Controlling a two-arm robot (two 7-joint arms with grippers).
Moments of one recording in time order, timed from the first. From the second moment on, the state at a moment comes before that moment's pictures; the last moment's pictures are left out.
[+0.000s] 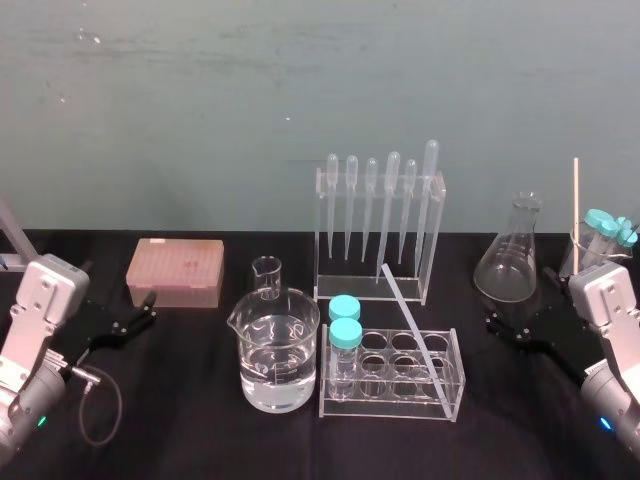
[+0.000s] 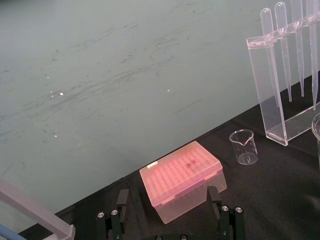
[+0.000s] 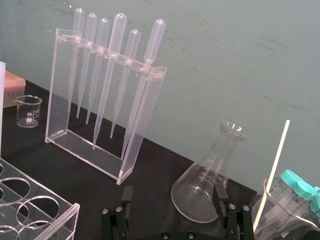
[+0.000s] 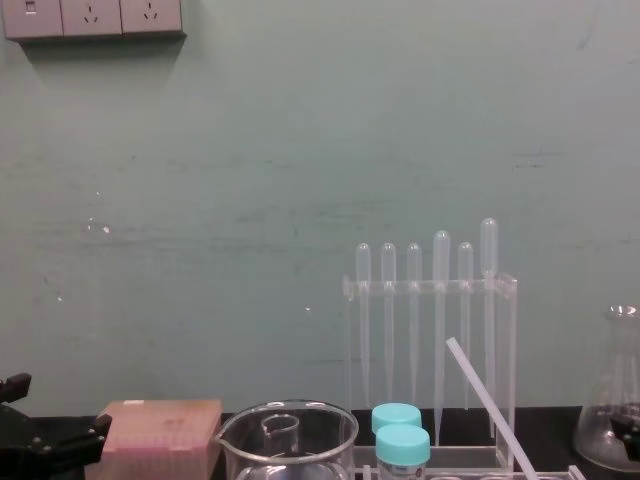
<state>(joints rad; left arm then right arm) -0.20 0.60 0.45 -1.41 -0.25 -0.12 0.03 0.20 0.60 -0.45 -1.41 0.25 -0.12 -0.03</state>
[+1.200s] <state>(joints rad) -0.20 0.60 0.45 -1.41 -0.25 -0.12 0.03 0.20 0.60 -0.45 -1.41 0.25 -0.12 -0.03</state>
